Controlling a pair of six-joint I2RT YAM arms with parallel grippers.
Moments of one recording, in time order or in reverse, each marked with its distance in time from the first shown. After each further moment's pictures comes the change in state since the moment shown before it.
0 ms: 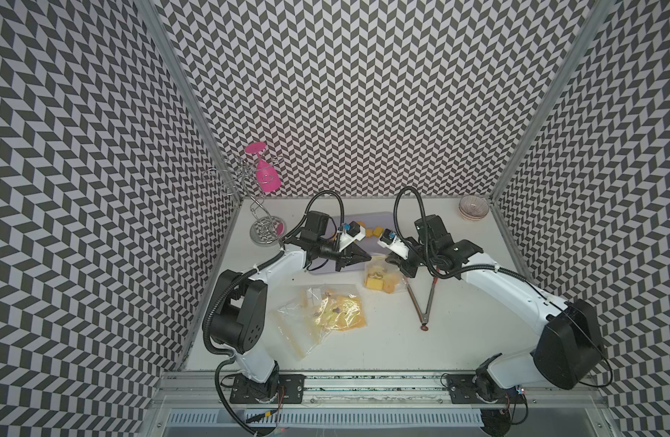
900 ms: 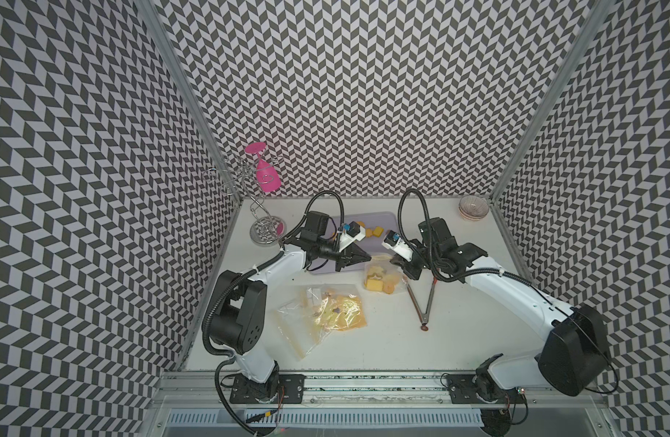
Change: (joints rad) left arm -0.002 -0.006 -0.003 0.000 -0.003 0.000; right arm -0.014 -0.039 -0.047 -0.004 0.040 0.007
